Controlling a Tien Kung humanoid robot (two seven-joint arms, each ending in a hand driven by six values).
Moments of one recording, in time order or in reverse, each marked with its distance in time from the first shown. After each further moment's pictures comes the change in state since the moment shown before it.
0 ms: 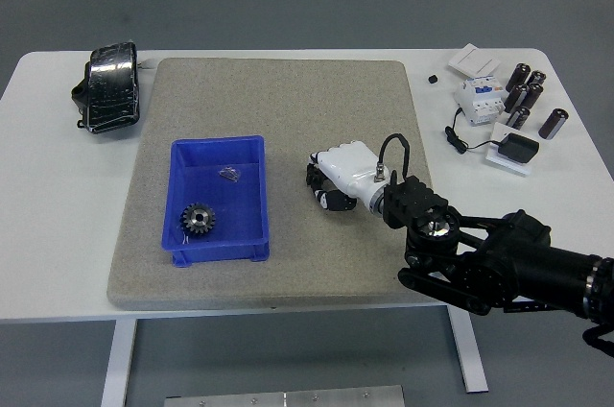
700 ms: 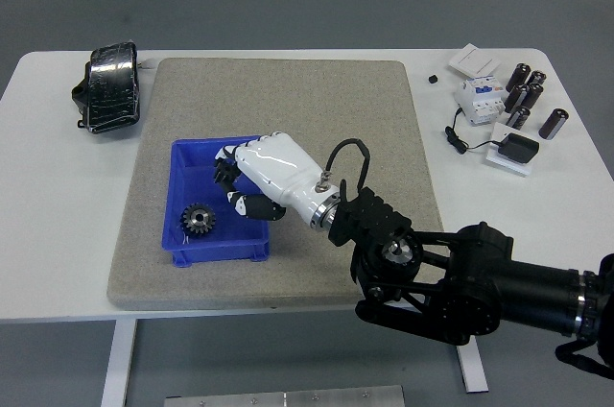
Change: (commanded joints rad) left arm 0.004 -0.001 -0.005 -0.001 0.006 0.001 0.003; right arm -0.023 0.085 0.050 0.285 -0.117 -0.080 -0.055
